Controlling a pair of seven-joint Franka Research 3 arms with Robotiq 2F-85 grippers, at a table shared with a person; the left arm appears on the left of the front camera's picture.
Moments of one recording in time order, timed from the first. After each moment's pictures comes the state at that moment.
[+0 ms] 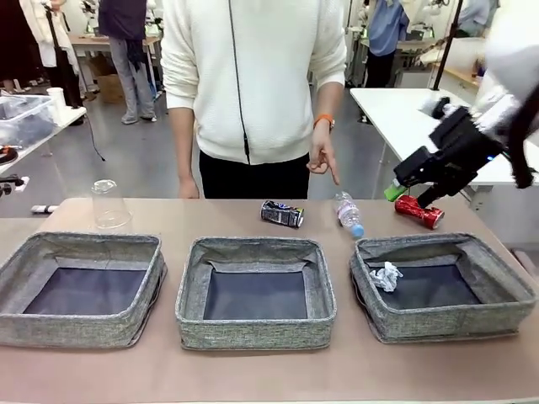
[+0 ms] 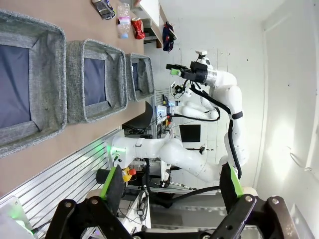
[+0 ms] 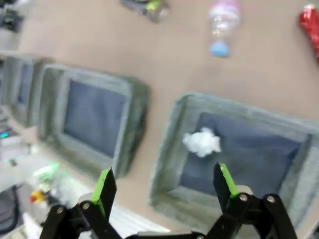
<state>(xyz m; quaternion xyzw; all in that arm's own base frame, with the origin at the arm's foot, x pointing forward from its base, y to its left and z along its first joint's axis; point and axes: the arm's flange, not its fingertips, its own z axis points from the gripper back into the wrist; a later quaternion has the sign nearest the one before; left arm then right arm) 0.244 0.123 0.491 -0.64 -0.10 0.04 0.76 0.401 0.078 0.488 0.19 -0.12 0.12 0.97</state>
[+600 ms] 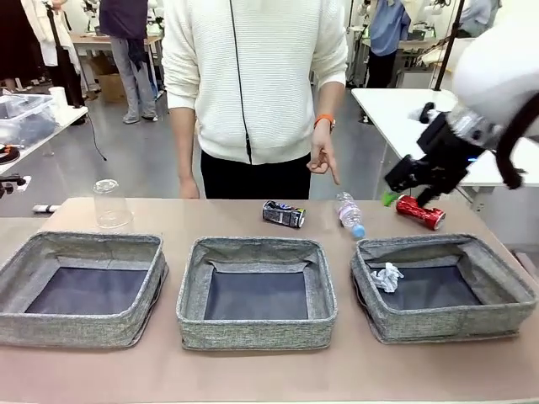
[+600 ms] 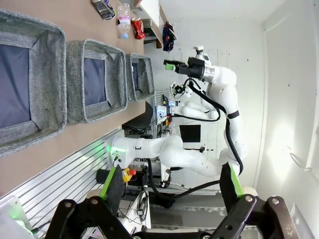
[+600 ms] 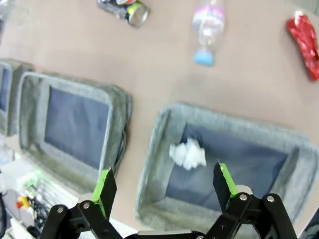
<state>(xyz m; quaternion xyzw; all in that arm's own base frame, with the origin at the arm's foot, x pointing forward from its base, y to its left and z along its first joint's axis) 0.243 0.124 0.491 -0.64 -0.10 0.04 0.76 0.425 0.096 0.477 0.15 -0.12 0.13 0.97</state>
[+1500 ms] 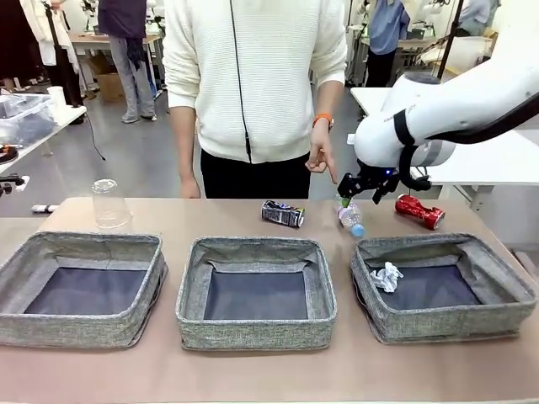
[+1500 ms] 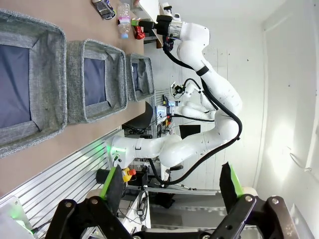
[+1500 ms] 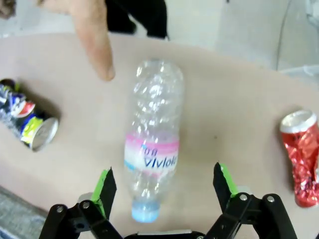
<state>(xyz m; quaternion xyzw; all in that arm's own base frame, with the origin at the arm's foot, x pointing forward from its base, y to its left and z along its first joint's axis) 0.243 0.124 0.491 -0.64 -0.10 0.04 0.76 0.614 0.132 0.352 0.05 -0.13 0.10 0.98</state>
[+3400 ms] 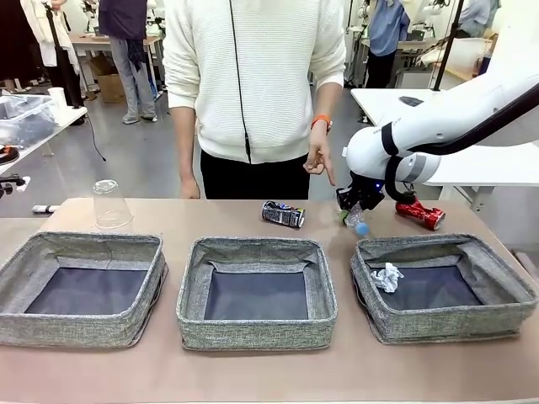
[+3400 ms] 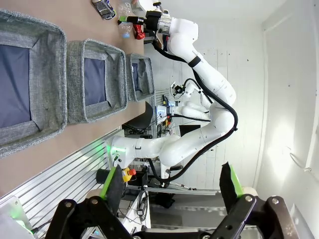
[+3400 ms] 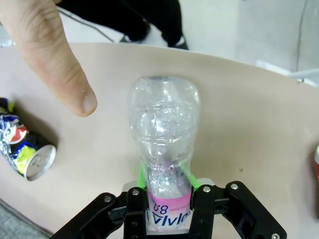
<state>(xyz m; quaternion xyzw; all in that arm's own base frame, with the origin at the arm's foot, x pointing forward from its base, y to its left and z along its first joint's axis) 0.243 0.124 0.491 -0.64 -0.10 0.04 0.76 0.636 0.136 0.309 0.09 -0.12 0.09 0.98</state>
